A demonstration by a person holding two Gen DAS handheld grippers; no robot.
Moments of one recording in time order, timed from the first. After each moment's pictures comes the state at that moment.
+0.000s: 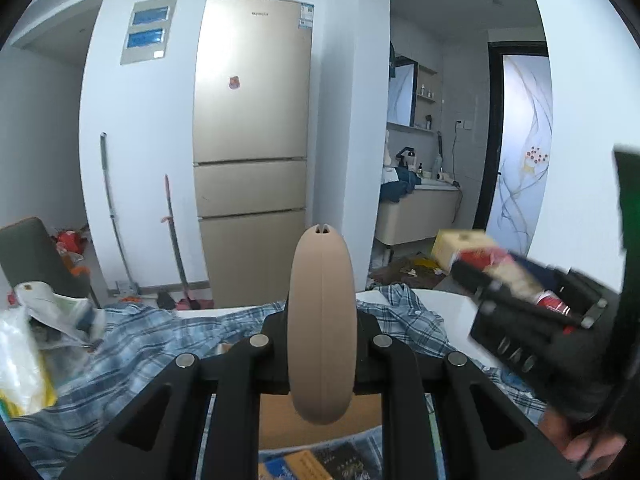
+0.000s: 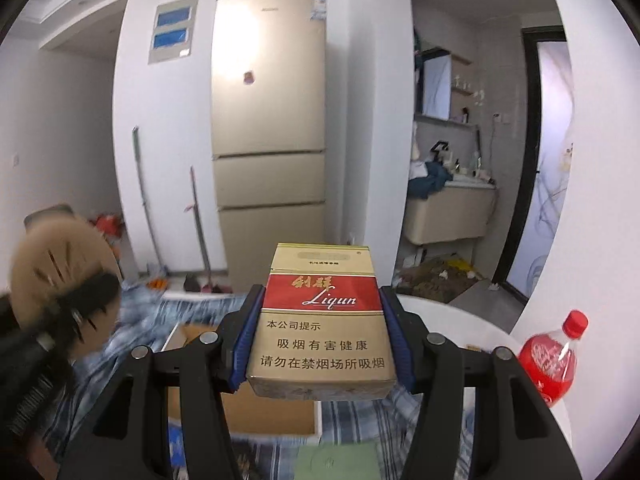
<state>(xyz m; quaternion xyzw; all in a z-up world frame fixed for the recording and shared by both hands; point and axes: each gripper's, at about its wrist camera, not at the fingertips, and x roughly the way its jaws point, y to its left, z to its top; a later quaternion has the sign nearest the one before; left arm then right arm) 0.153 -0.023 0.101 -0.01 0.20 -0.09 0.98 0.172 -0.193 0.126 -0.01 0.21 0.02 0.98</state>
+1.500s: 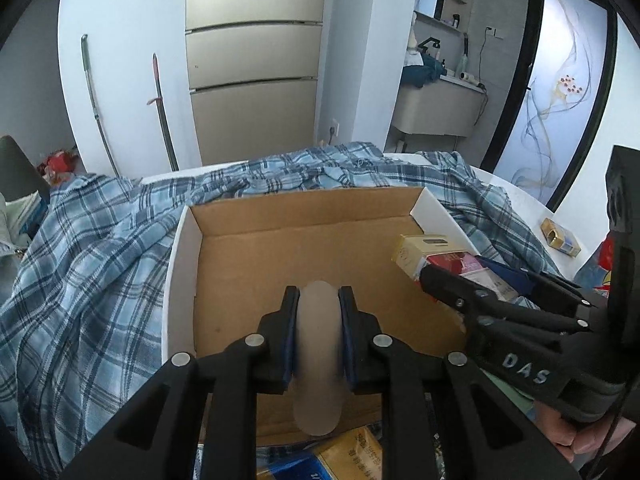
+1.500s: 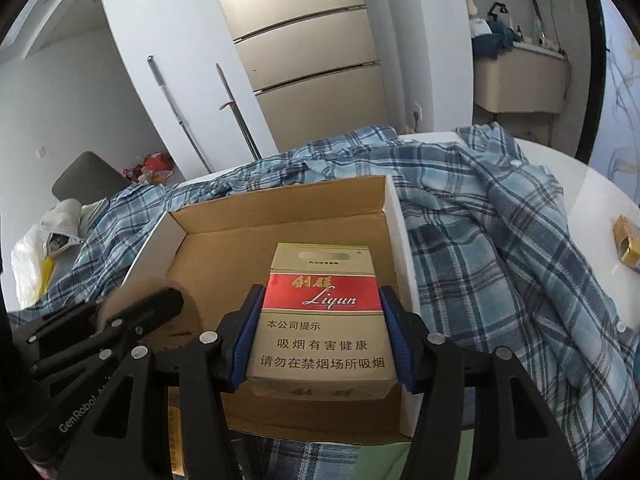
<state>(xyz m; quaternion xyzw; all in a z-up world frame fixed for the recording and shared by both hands) 0.242 -0.009 -0.062 -0.01 0.39 -0.08 0.92 0.263 -0.183 -0.055 0.07 0.41 0.14 0.90</state>
